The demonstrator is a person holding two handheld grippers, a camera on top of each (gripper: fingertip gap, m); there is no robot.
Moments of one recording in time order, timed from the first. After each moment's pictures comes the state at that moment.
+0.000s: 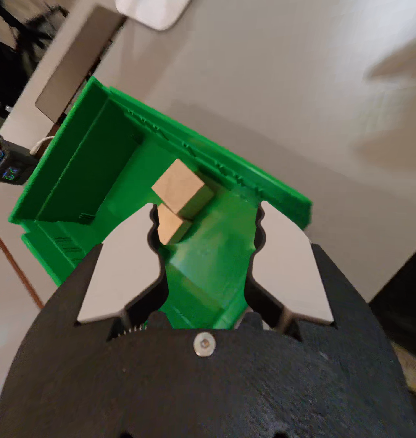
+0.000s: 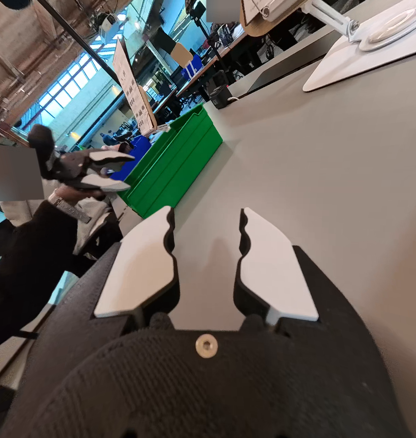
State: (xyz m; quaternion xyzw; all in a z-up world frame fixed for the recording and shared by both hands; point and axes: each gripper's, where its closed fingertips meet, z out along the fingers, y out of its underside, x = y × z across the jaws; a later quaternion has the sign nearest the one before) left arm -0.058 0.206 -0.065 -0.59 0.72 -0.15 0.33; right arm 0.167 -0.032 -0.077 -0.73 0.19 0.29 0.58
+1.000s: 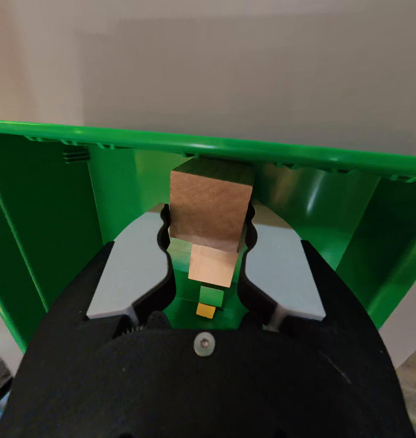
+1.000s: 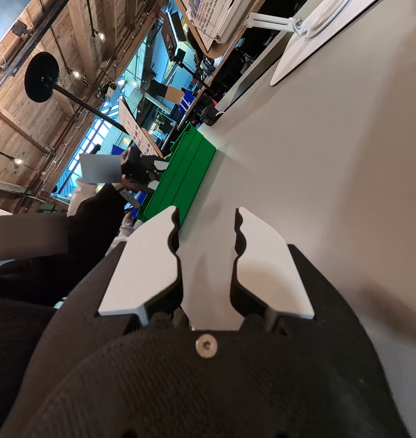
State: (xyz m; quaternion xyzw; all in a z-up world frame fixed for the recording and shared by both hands) left arm -0.015 0.261 -0.144 -0.44 0.89 -0.02 0.13; right arm 0.185 -0.081 -0.087 -0.67 0.30 0.35 0.58
